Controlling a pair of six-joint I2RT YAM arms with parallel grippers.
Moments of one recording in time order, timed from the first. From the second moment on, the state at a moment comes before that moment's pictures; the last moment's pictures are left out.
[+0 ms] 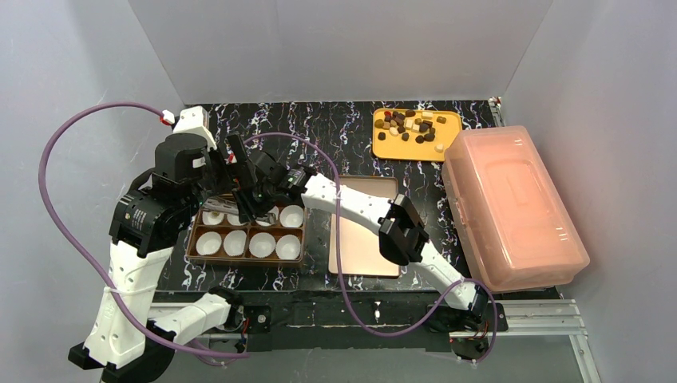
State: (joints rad) left arm -0.43 0.99 1.63 -1.19 -0.32 -0.44; right arm 1.14 2.41 2.33 -0.64 -0.24 0.40
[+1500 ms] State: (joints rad) left arm -0.43 1.07 1.39 -1.04 -0.28 -0.40; right arm 0.40 2.09 2.21 -1.14 0.06 0.42
